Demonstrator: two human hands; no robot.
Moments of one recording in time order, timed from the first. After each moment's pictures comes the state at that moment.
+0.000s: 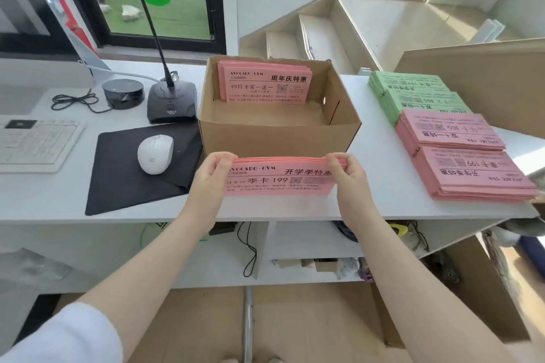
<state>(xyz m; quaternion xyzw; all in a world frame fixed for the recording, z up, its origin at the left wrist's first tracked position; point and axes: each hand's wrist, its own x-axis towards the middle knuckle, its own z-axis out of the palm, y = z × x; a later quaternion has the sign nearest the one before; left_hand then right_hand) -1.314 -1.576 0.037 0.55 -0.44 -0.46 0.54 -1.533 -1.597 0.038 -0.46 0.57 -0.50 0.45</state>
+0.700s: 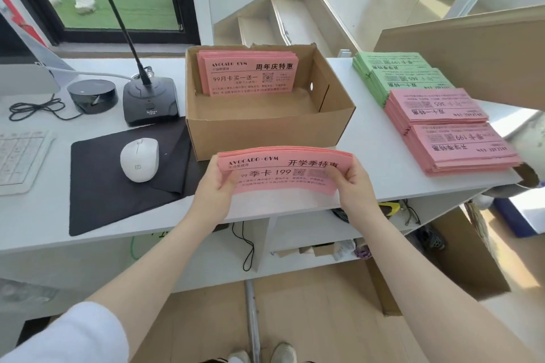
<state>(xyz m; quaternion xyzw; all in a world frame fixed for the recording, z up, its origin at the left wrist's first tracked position) -1.301 -1.589 0.008 0.53 -0.57 -0.45 0.44 -1.534 -1.578 0.021 -0.50 0.59 -0.49 0.40</state>
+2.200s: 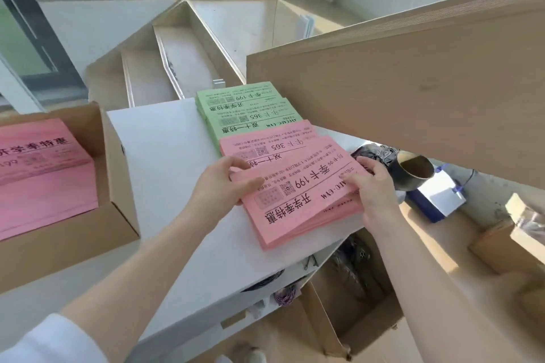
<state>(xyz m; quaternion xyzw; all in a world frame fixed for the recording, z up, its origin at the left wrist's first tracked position) -1.671 -1.720 0.062 0.51 -0.61 -0.53 0.30 -1.899 -1.648 0.051 -0.21 0.72 -0.58 0.33</state>
